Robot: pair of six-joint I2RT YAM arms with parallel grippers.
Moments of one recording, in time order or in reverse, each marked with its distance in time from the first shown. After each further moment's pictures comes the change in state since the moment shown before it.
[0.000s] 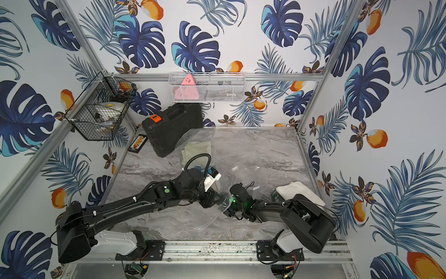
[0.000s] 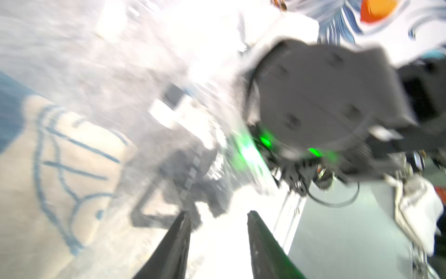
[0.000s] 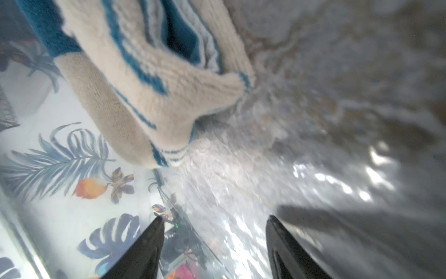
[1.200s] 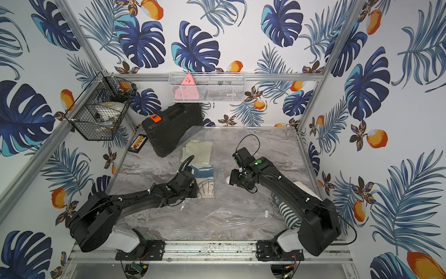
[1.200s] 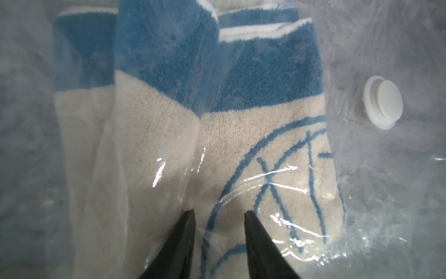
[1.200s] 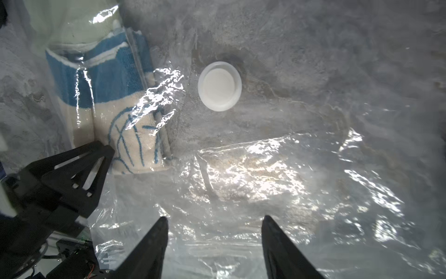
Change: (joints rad) left arm 0.254 0.119 -0.269 0.168 -0.367 -0.197; right arm -0.214 0.041 0.759 -1.232 0.260 -0.681
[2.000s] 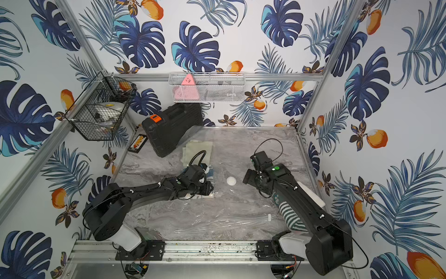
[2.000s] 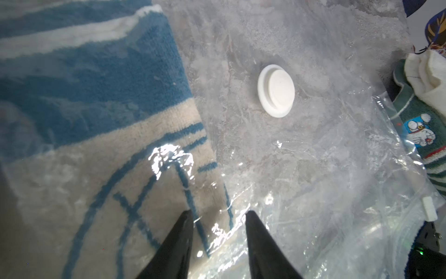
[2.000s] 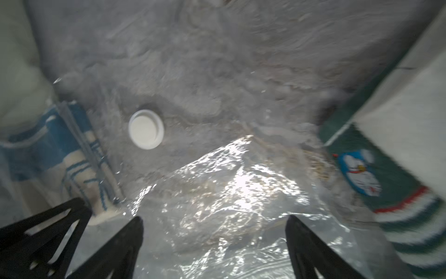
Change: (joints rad) left arm -0.058 0.145 0.167 0.018 0.252 0.025; right arm -0.230 -0.208 -0.120 -0.103 0.185 0.049
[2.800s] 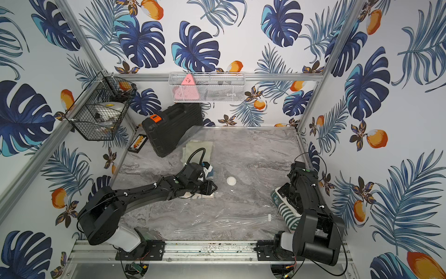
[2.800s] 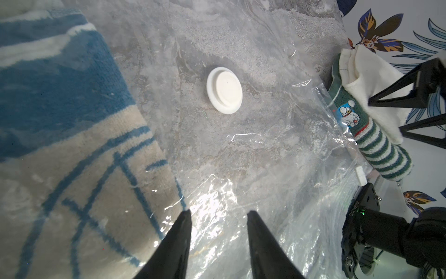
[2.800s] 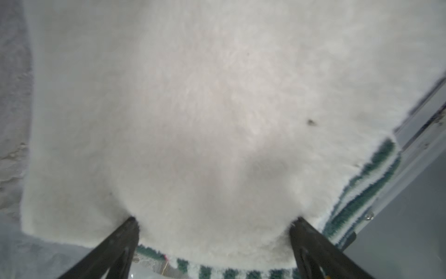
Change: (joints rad) left arm 0.000 -0.045 0.014 0.008 0.122 0.026; right arm -0.605 0.106 -0.178 -0.065 0.043 -0.061
